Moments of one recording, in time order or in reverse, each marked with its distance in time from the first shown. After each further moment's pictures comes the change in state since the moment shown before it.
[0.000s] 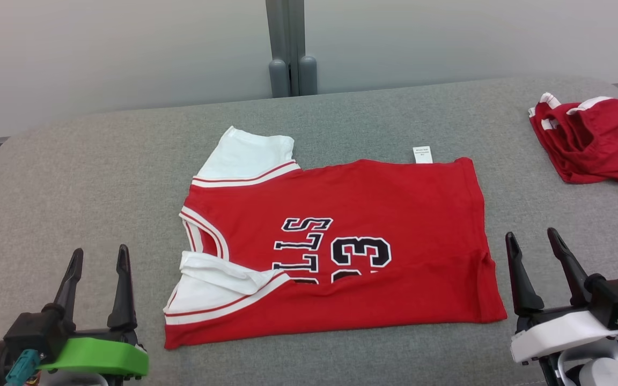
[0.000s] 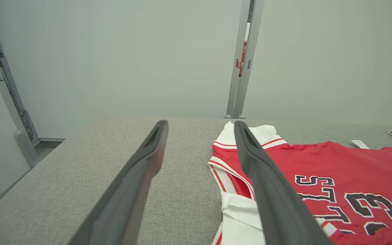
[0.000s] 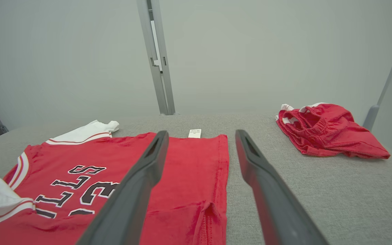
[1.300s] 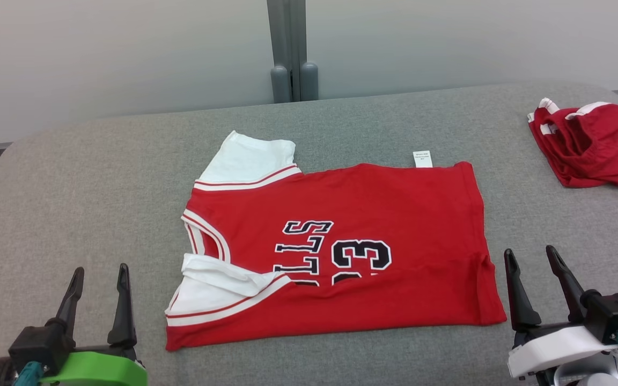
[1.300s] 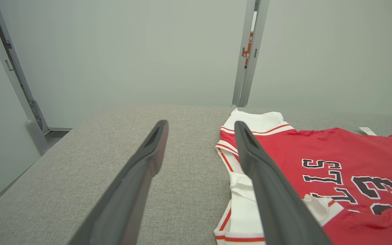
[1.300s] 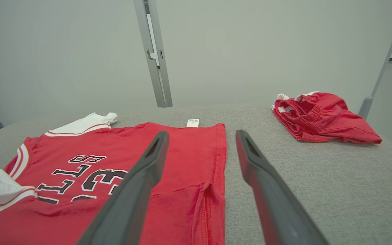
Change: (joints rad) left arm 0.036 -0.019 0.046 0.030 0.041 -0.026 0.000; right arm 0.056 0.033 -0.025 -0.007 -0.028 0.000 -0.001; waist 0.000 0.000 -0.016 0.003
